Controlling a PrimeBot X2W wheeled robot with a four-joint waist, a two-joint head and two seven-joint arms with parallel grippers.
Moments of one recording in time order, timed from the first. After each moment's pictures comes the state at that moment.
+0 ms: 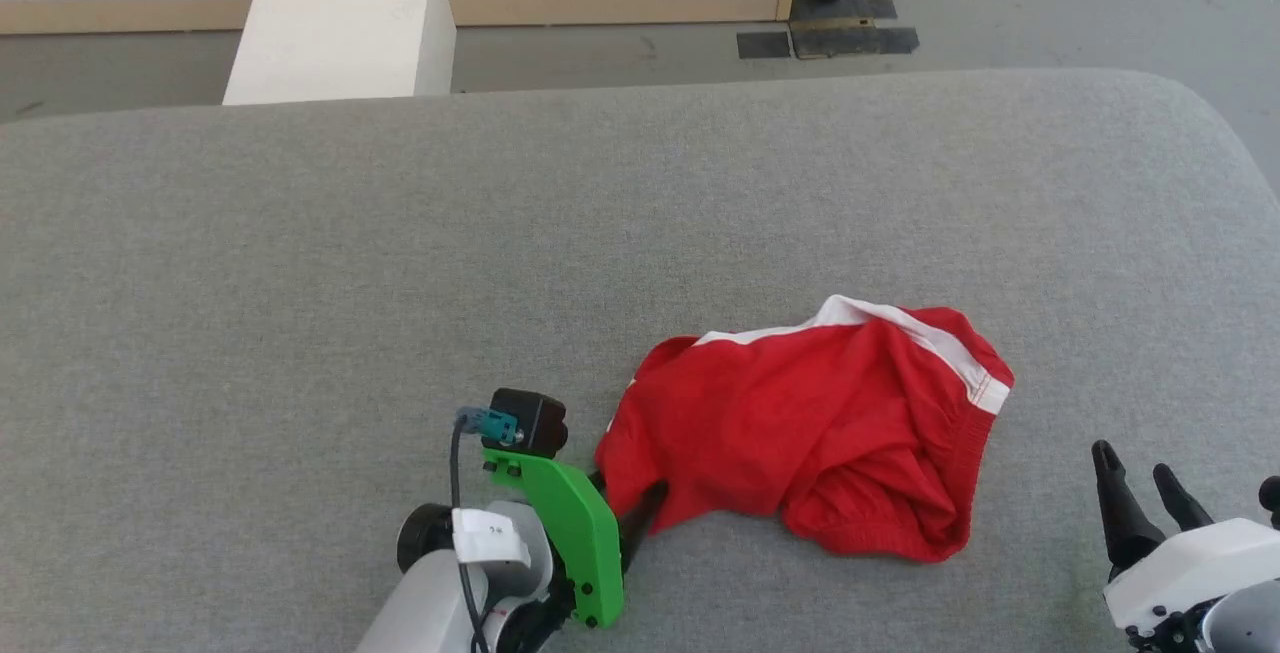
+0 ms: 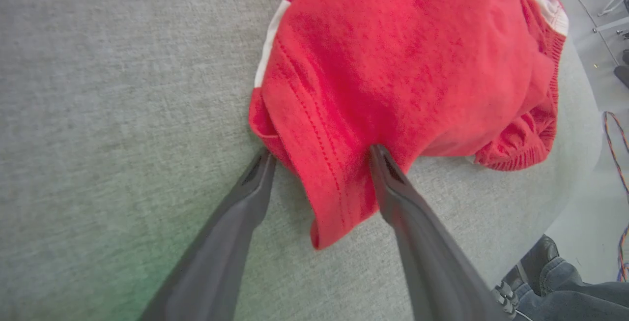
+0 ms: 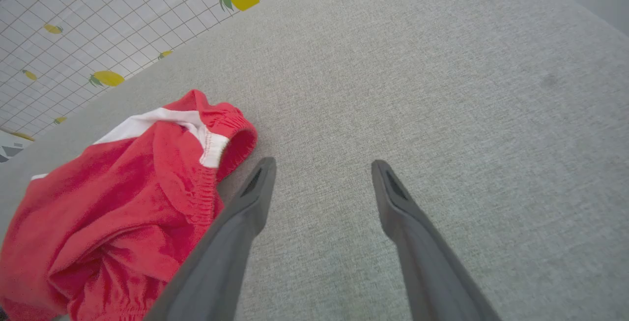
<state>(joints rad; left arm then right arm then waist) -0.23 0.06 -0.37 0.30 -0.52 -0.12 0.46 0.03 -0.05 -0.29 0.12 0.43 0.13 0.22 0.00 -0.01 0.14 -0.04</state>
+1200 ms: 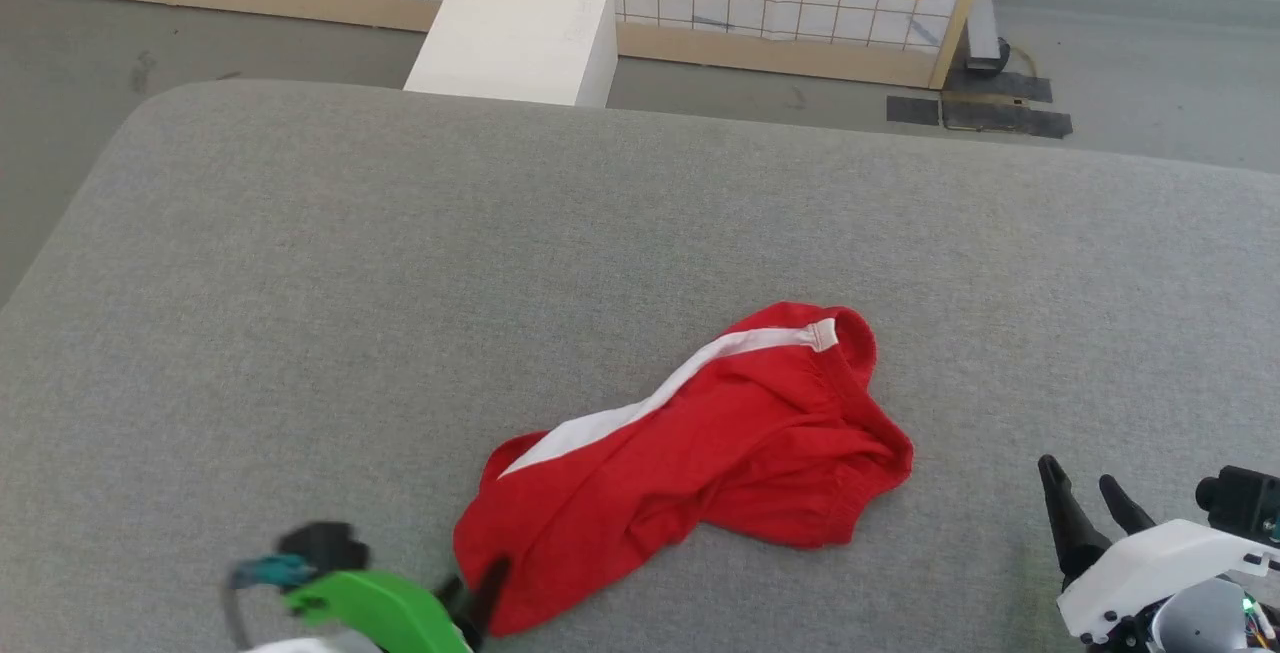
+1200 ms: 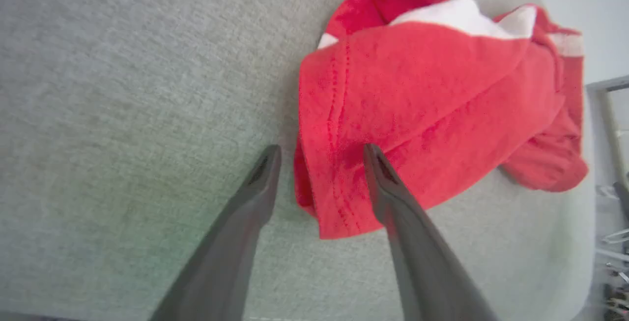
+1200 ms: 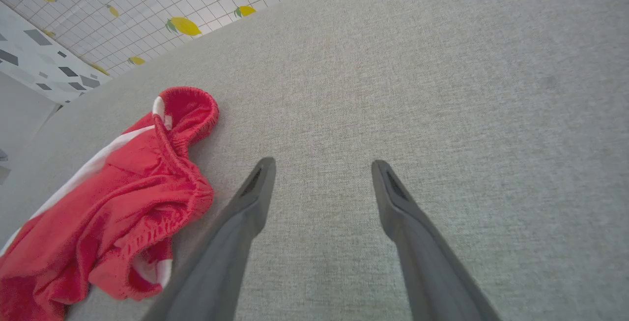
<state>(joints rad) 0.08 0.12 -0.14 0.12 -0.72 0.04 0.42 0.01 -0.05 -0.22 0.19 0.42 0.13 0.21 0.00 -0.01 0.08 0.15</state>
